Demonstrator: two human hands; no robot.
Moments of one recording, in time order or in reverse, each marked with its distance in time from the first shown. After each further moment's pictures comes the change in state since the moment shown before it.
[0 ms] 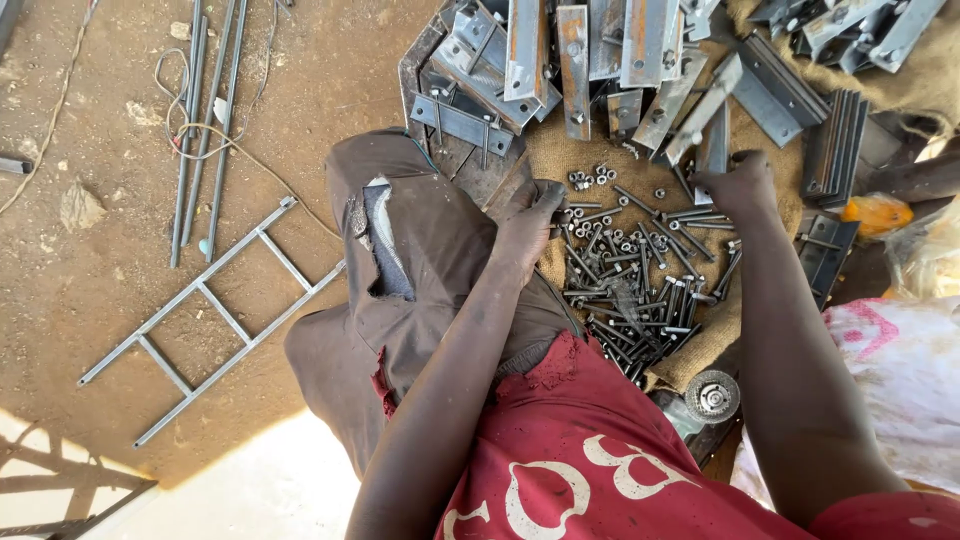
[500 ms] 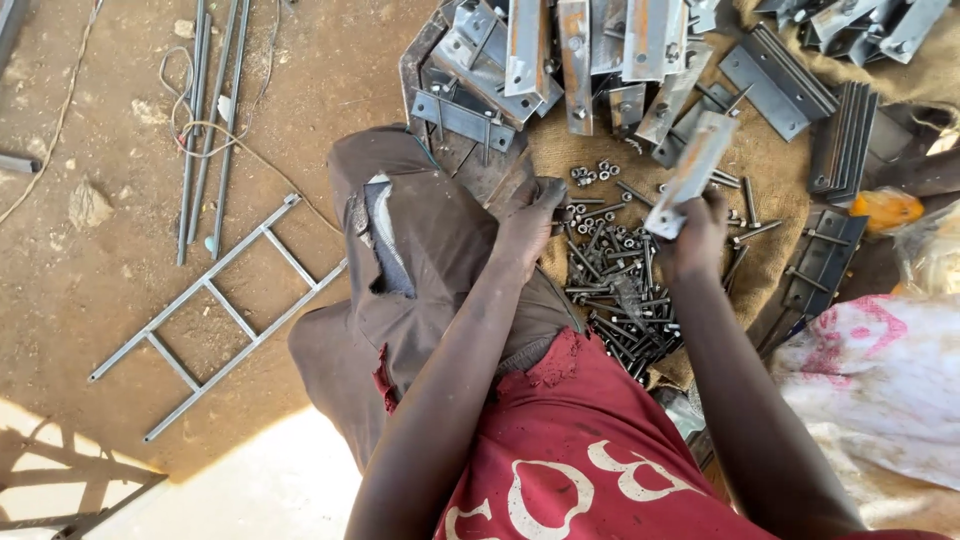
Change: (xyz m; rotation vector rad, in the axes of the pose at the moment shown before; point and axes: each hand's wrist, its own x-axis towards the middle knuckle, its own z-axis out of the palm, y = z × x) left_hand 0.004 -0.004 0.003 0.014 0.022 -0.021; right_hand -0.106 -0.060 0.056 1.429 0.254 0.282
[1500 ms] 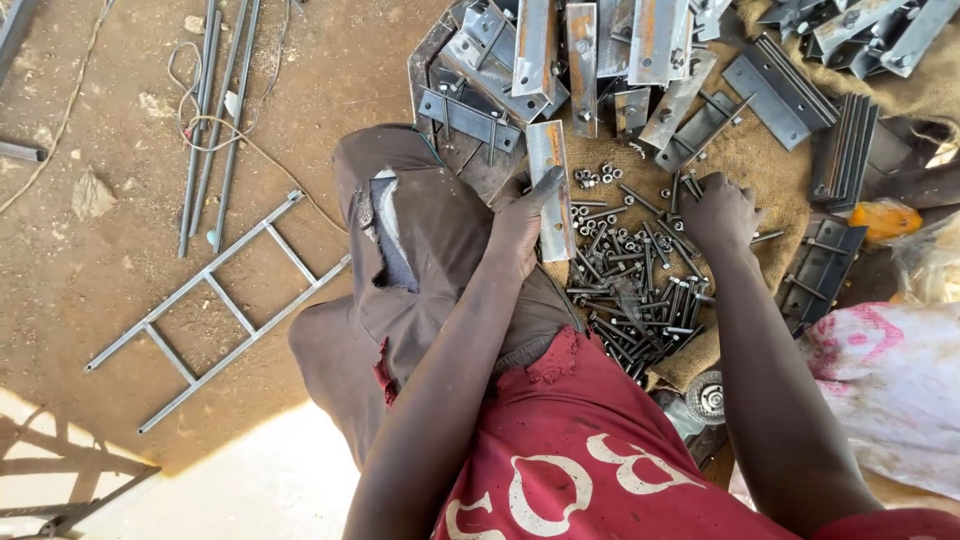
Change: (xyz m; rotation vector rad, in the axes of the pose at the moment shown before) left_hand -0.052 0.067 0.008 -0.124 0.044 0.023; right_hand 0.117 0.004 -0.044 -1.875 -0.169 -0.497
